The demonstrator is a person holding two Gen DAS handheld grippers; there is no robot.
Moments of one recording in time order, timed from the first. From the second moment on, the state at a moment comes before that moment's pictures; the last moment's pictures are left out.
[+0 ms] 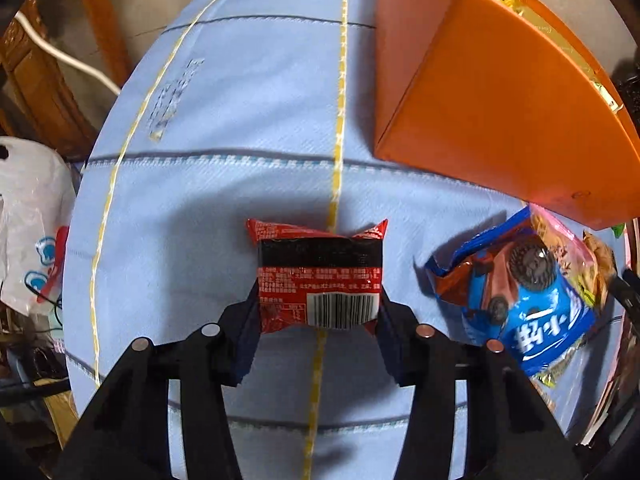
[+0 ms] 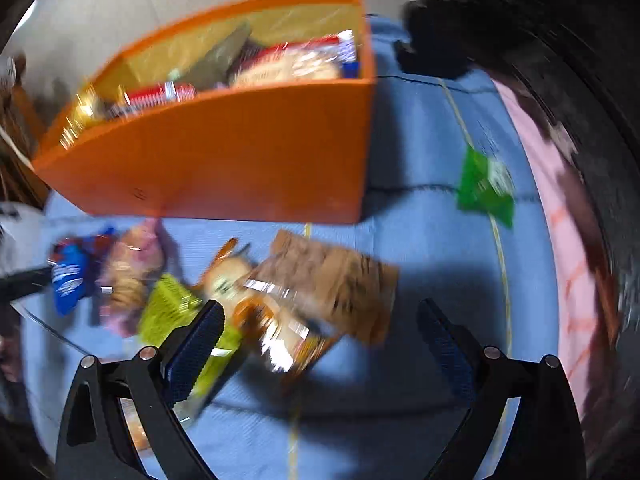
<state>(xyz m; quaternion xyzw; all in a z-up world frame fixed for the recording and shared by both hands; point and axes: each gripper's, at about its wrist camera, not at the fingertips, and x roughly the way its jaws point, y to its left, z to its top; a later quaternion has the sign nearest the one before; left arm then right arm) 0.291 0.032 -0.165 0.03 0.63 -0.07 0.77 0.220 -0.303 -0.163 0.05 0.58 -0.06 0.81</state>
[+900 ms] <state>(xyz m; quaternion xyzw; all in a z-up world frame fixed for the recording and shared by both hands) 0.238 0.031 -0.075 0.01 0.58 -0.11 0.81 0.157 -0.305 -0.074 0.18 0.50 0.05 0.84</state>
